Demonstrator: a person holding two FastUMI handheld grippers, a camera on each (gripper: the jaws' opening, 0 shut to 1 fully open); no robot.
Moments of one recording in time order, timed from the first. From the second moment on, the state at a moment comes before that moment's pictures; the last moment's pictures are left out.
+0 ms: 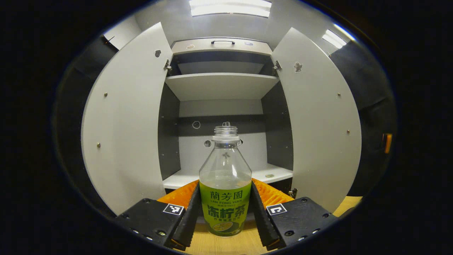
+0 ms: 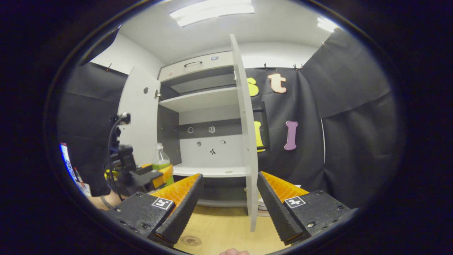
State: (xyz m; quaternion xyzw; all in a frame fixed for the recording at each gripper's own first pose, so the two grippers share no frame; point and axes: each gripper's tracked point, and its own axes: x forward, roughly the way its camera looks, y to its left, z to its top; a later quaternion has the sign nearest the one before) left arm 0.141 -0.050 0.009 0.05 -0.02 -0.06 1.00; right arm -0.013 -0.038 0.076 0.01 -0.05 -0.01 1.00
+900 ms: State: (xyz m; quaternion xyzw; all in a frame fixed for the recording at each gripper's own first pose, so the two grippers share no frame) left arm 0.054 -0.087 -0.214 0.04 0.05 -0.04 1.00; right arm -0.042 -0.062 0.093 -0.01 -0.03 -0.10 0.99
